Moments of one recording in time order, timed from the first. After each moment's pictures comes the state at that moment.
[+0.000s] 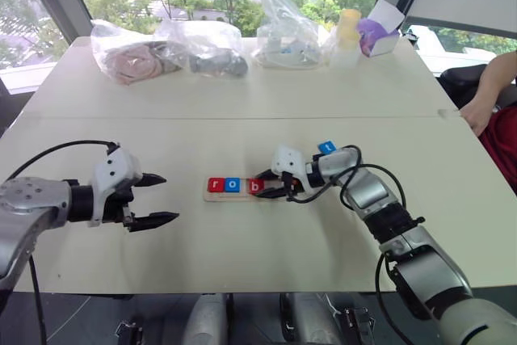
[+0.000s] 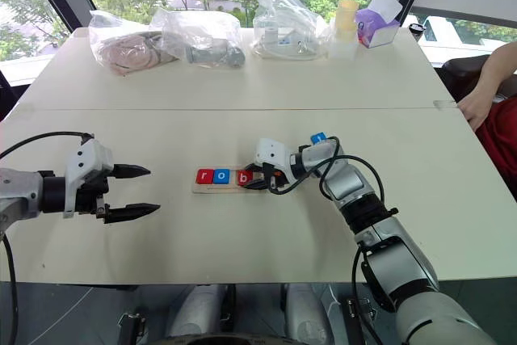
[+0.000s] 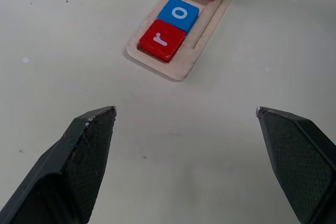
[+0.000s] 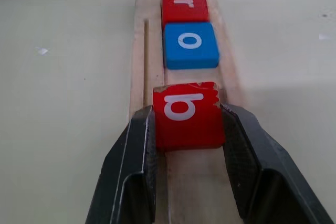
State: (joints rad) left arm -0.02 1.03 0.22 -0.37 -0.51 0.61 -1.09; right arm -0.72 -0.38 0.38 0.38 0.04 0.14 1.18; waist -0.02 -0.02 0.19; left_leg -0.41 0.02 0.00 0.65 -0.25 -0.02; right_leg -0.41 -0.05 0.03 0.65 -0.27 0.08
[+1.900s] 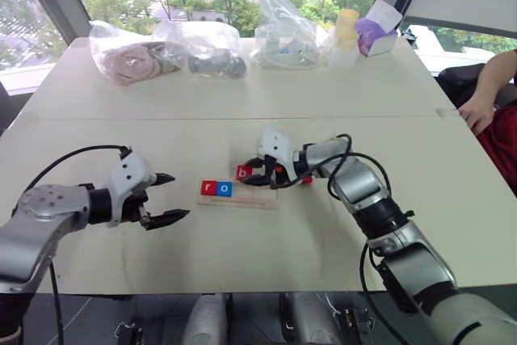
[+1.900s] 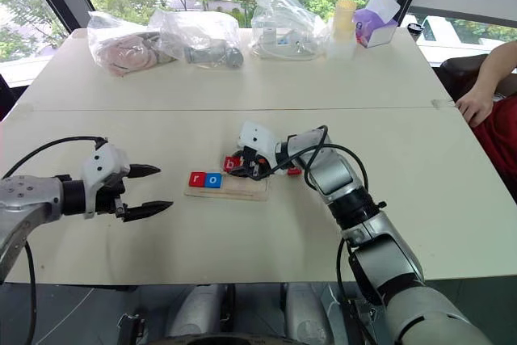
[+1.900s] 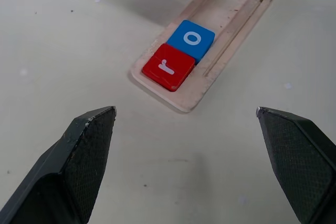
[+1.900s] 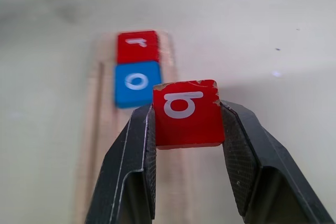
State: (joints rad) left arm -0.06 0.95 0.14 -0.35 -0.44 0.57 -1.00; right arm -0.72 -0.32 0.35 0.16 0.02 0.48 1.09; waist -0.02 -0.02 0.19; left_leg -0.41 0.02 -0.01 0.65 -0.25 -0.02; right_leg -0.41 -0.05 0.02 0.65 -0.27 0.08
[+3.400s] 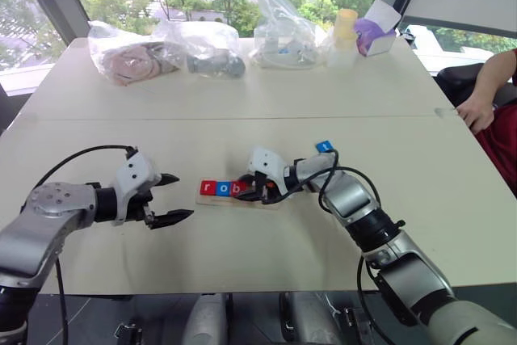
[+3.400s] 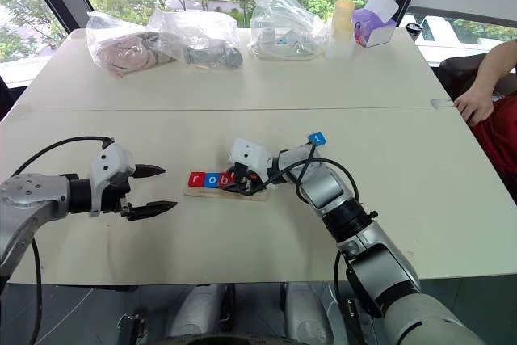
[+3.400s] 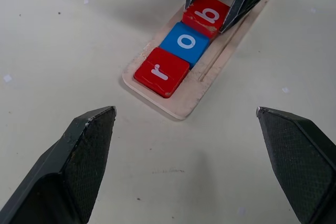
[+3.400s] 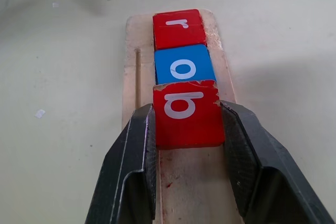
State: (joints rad) left arm -0.09 0.95 0.11 -0.33 -0.44 0.56 -1.00; right arm -0.69 -0.29 0.43 0.18 0.02 0.48 1.04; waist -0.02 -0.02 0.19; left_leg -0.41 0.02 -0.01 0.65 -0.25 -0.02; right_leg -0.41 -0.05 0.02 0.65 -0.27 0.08
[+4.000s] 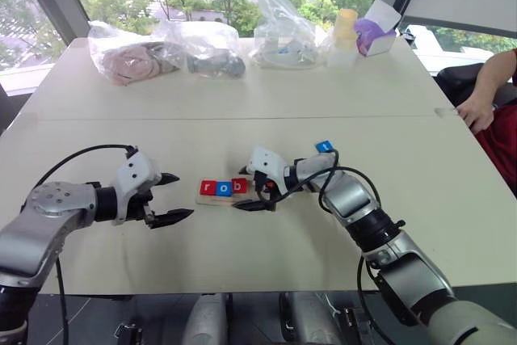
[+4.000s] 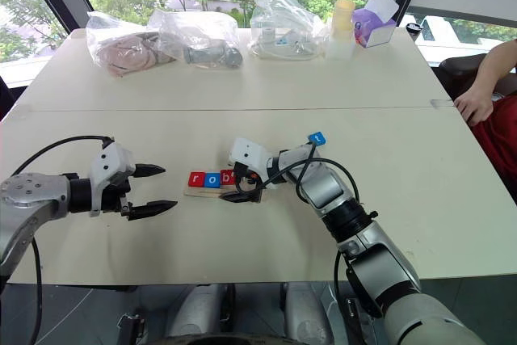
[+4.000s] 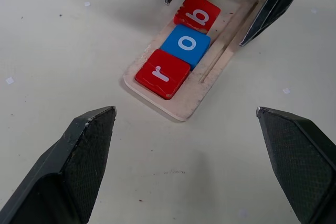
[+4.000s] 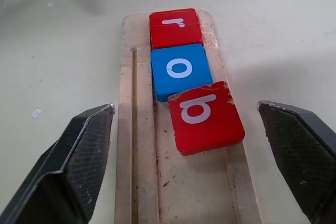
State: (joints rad) left arm -0.09 0.95 0.10 -0.33 -0.44 0.56 -1.00; right arm -0.69 -0.29 0.43 0.18 0.02 0.48 1.03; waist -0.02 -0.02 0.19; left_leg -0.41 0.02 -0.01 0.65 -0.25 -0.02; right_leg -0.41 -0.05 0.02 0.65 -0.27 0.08
